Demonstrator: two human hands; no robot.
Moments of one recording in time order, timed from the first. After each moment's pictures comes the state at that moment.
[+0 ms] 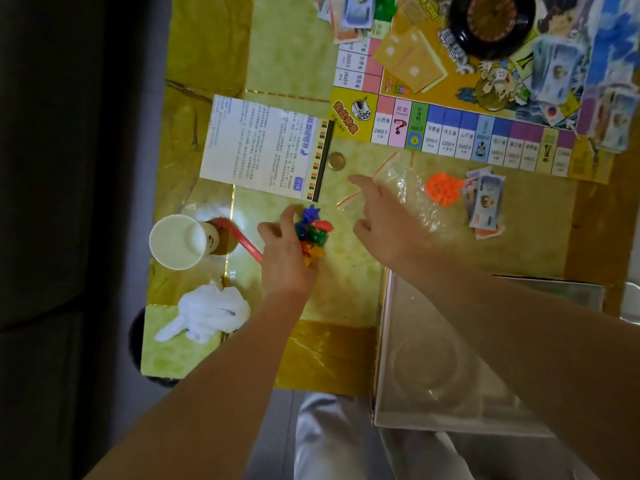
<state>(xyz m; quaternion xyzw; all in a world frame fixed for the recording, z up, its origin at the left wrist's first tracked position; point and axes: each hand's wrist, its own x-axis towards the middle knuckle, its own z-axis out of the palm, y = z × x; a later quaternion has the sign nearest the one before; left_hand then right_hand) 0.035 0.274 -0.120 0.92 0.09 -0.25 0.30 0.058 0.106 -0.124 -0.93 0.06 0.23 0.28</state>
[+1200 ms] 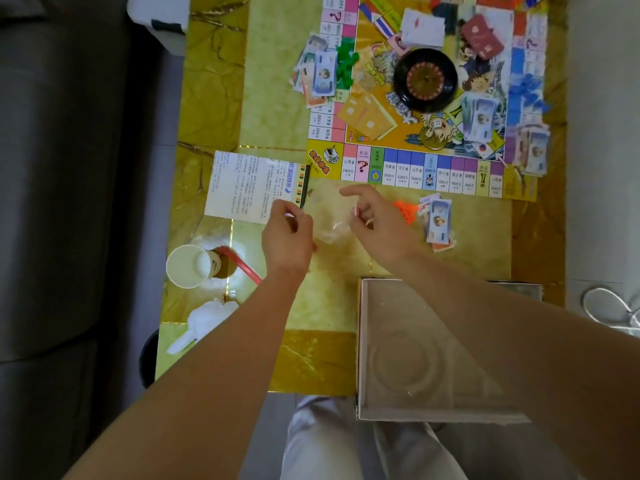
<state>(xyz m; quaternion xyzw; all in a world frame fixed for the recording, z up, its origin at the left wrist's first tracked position) 0.080 0.231 -0.039 0.81 0.20 -0.17 0.52 0.063 0.084 -0.027 -0.86 0.13 0.14 0.47</state>
